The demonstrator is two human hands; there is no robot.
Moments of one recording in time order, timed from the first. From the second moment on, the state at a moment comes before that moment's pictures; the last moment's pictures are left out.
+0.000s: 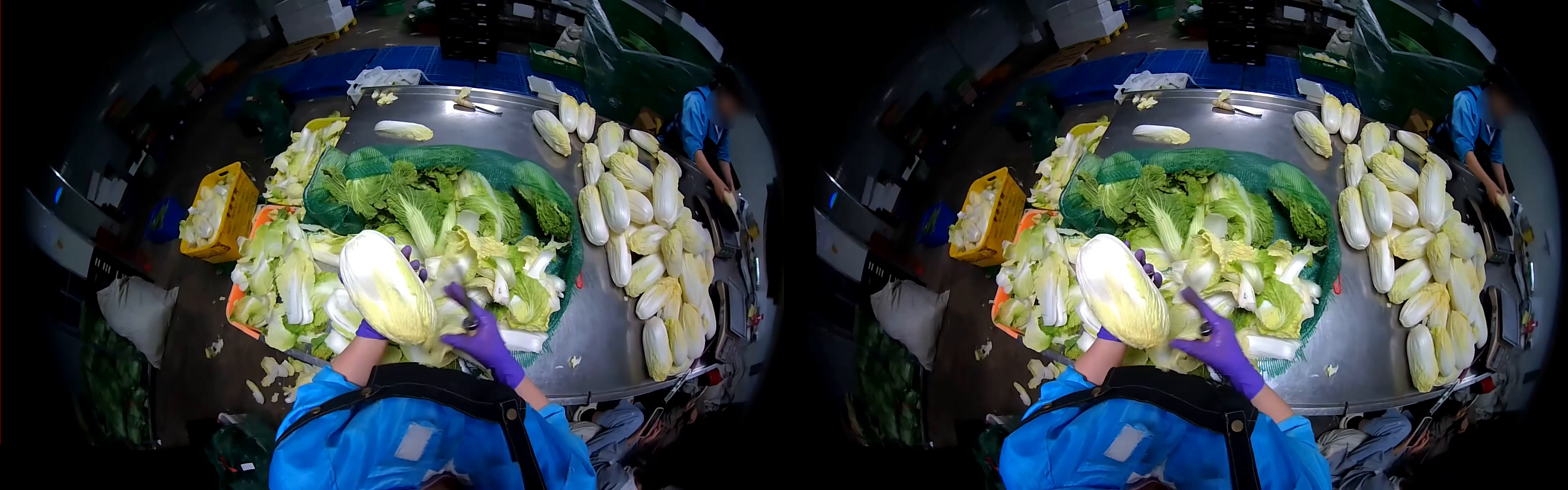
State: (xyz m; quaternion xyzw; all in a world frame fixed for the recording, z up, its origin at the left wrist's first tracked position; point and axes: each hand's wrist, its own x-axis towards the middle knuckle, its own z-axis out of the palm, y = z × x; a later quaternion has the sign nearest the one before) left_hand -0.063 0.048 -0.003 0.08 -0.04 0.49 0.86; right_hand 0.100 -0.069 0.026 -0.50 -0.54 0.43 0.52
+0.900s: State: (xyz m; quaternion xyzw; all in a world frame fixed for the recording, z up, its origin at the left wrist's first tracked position) left_hand -0.067 0.039 -0.042 0.05 0.11 0.42 0.90; right_hand 0.093 -0.071 0.020 -0.53 -0.76 0.17 0.35
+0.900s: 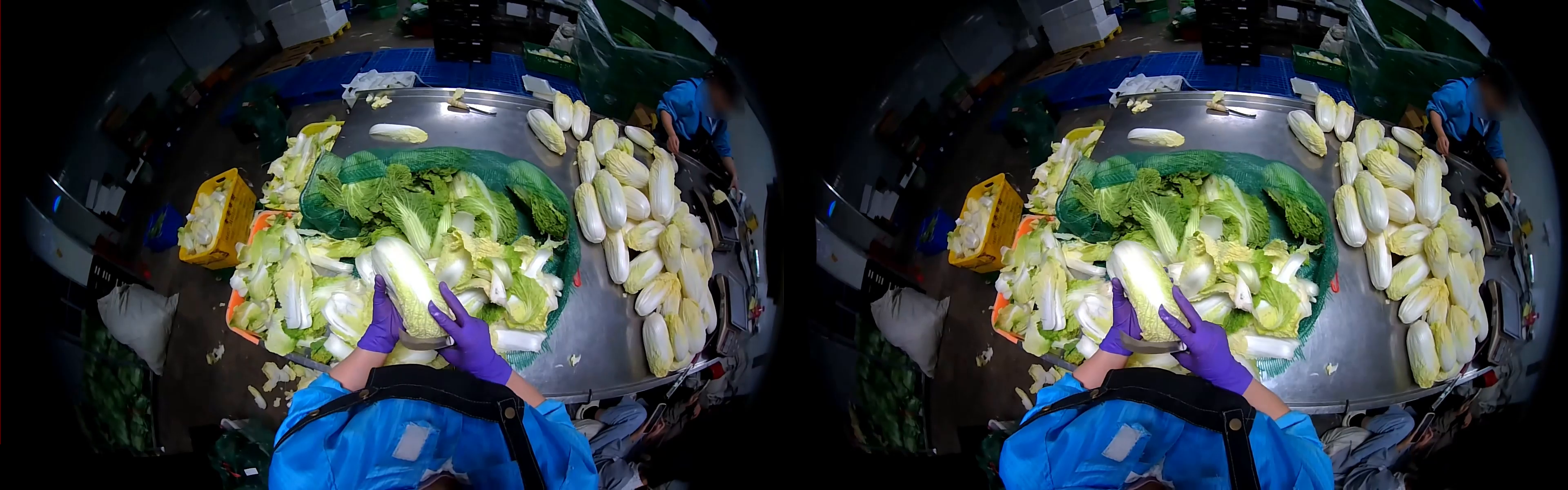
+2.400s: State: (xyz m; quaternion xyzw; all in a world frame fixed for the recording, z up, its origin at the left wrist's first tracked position) left_hand -0.048 0.016 -0.005 0.61 0.30 0.37 0.64; right_hand 0.098 -0.048 0.024 -0.65 -0.57 0.17 0.46
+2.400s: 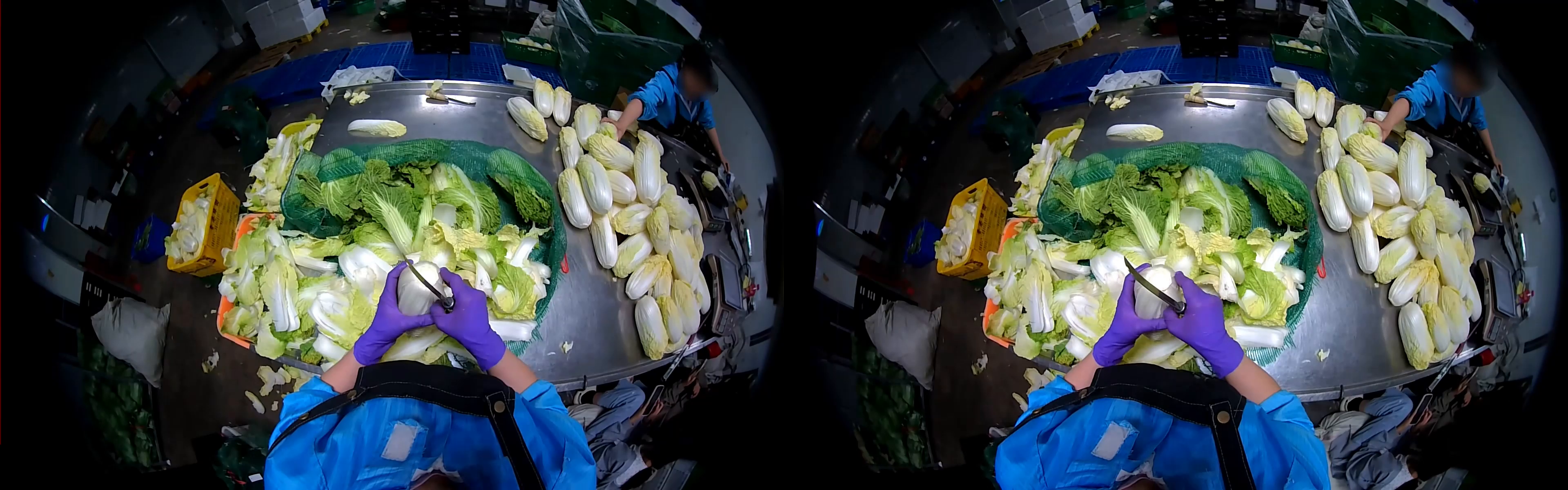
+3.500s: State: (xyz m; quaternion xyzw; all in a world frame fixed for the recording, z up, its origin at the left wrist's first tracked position) left_hand -0.046 0.010 0.004 0.44 0.29 0.38 0.76; right_hand 0.102 -0.039 0.008 -0.56 -0.60 0.19 0.54
